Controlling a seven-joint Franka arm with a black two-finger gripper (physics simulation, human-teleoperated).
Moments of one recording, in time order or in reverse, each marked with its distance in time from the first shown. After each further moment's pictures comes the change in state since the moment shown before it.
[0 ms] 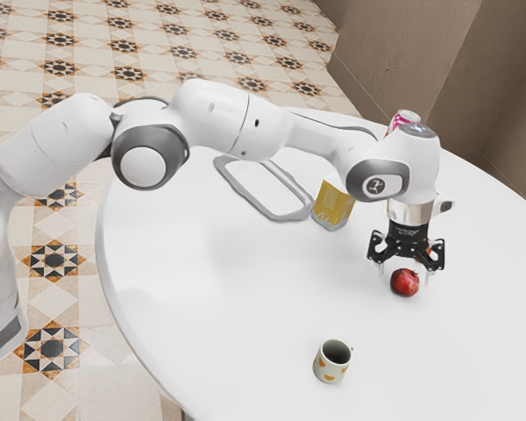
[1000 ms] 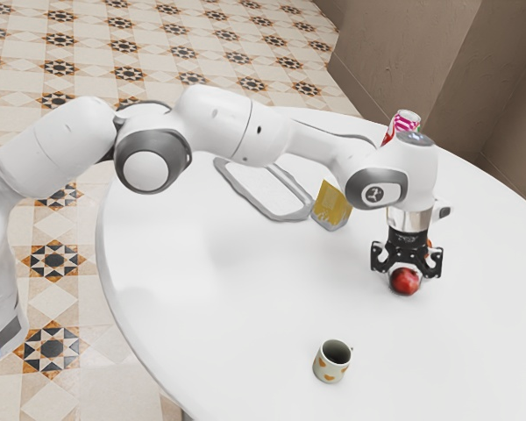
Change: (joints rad) arm -0.002 0.025 0.001 -0.001 0.005 0.038 -0.017
